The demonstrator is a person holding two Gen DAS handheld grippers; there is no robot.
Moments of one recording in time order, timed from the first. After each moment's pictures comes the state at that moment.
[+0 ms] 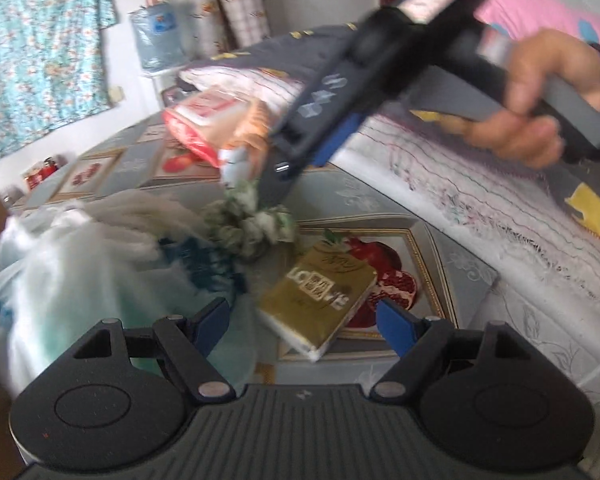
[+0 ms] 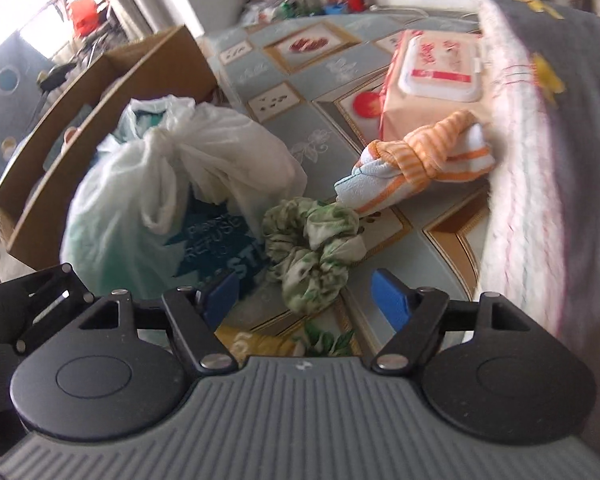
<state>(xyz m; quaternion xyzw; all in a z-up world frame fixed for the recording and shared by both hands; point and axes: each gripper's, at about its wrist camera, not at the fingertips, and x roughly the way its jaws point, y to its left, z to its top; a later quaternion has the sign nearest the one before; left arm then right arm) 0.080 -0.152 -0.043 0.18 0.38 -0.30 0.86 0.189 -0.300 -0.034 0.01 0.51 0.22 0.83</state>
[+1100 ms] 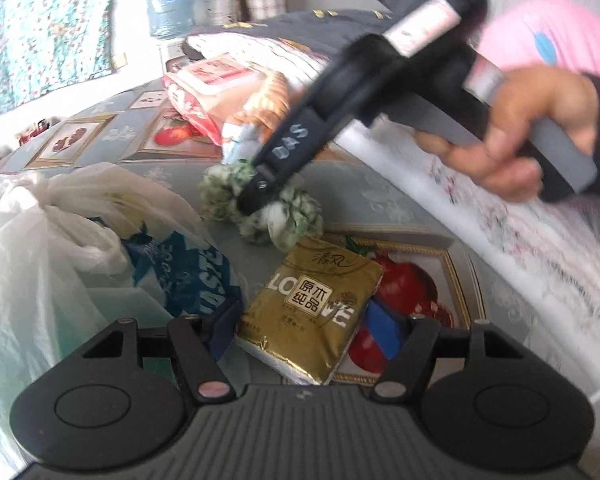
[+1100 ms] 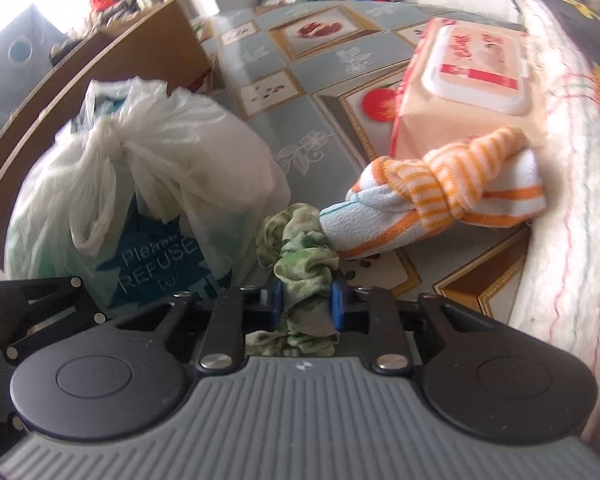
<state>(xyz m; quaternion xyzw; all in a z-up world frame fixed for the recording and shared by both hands) 0.128 -0.153 -0.068 0.12 0.41 -0.28 0.86 0.229 -0.296 -0.066 0.01 0.50 0.24 0.83</state>
